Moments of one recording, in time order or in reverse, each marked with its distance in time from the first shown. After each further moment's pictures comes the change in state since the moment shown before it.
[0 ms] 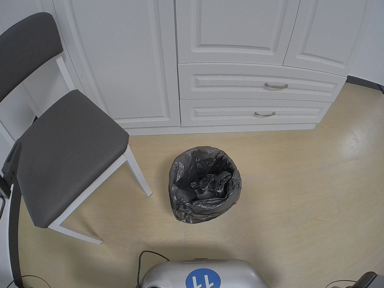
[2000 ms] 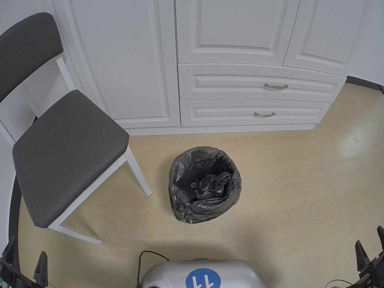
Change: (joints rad) left arm 0.204 -0.760 0.288 0.708 -0.307 -0.283; right arm -0.185 -0.598 0.309 0.476 0.279 0.037
